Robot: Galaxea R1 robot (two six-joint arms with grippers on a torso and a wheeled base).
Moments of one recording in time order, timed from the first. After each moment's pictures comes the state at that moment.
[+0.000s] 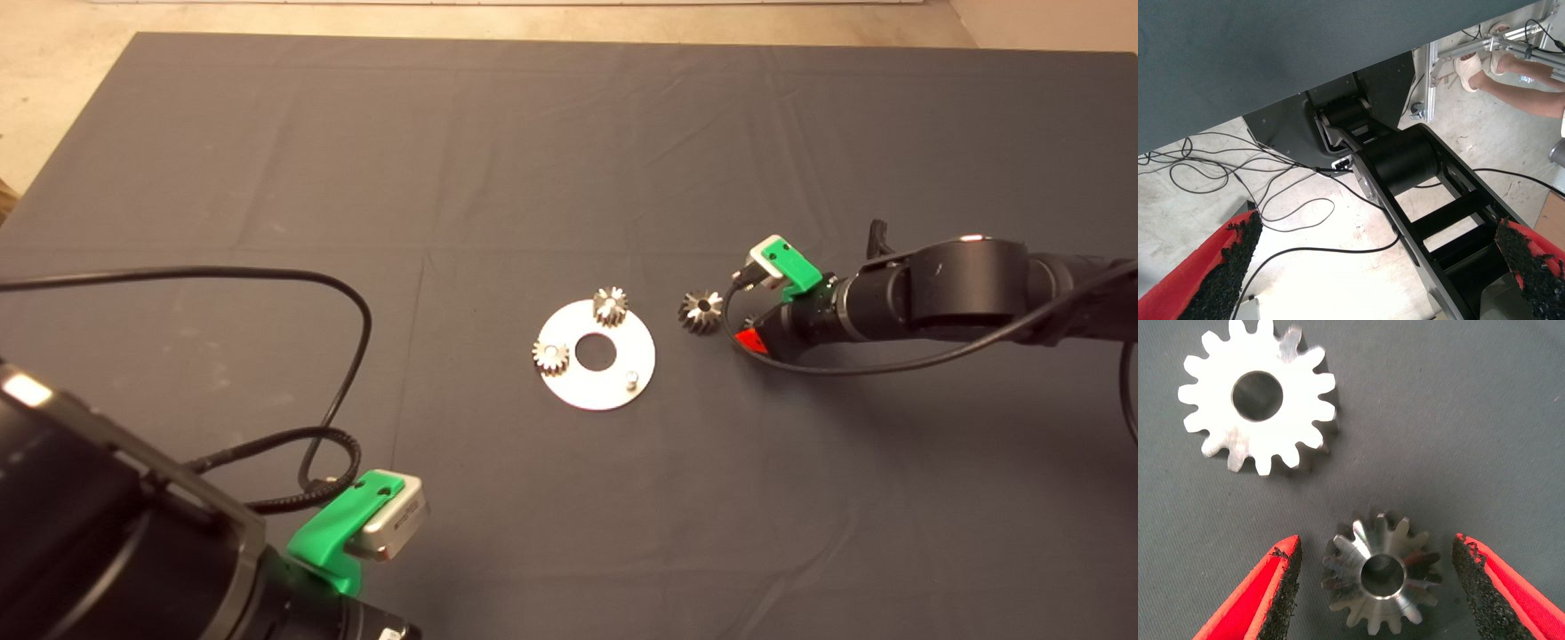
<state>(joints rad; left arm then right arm) -0.47 2.28 -0.26 0.07 1.24 -1.71 0.17 2.28 -0.94 -0.84 -1.20 0.92</state>
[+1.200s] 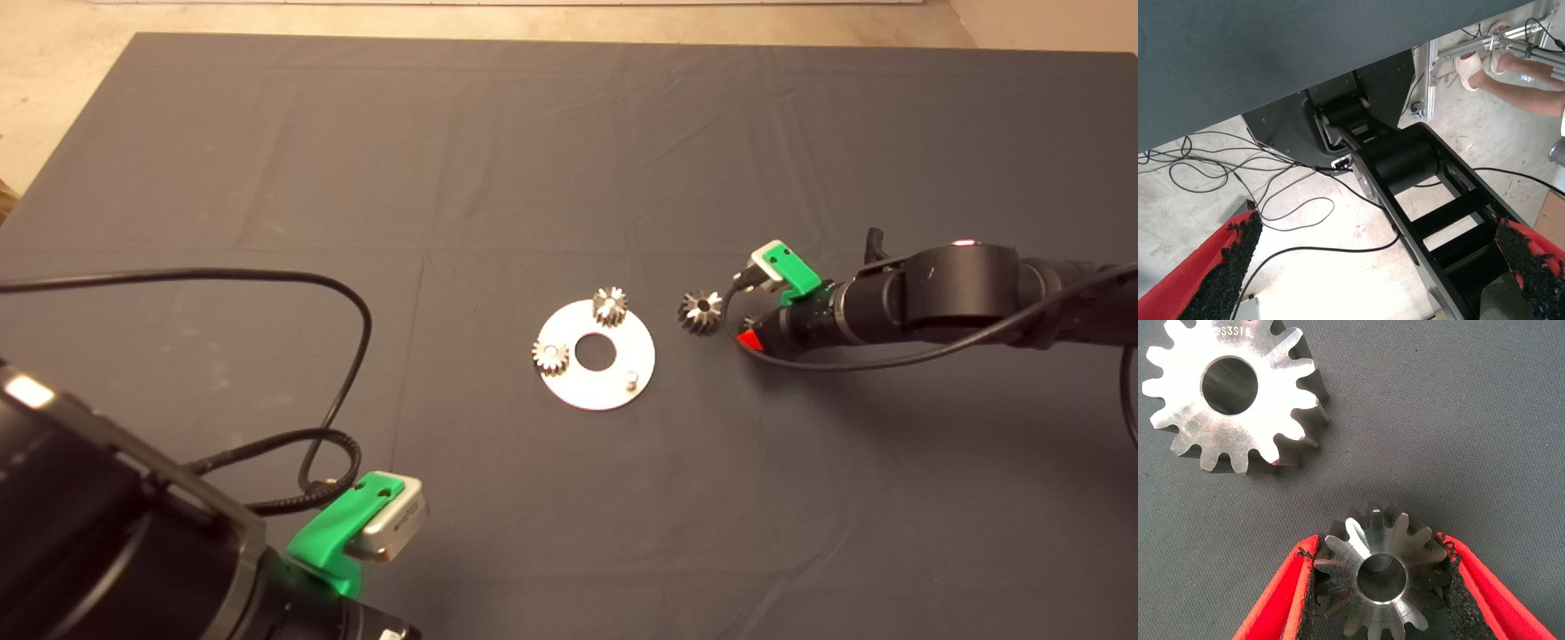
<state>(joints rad) -0.47 2.28 -0.26 0.07 1.24 -1.71 0.16 2.28 -0.97 -0.84 -1.17 0.95</state>
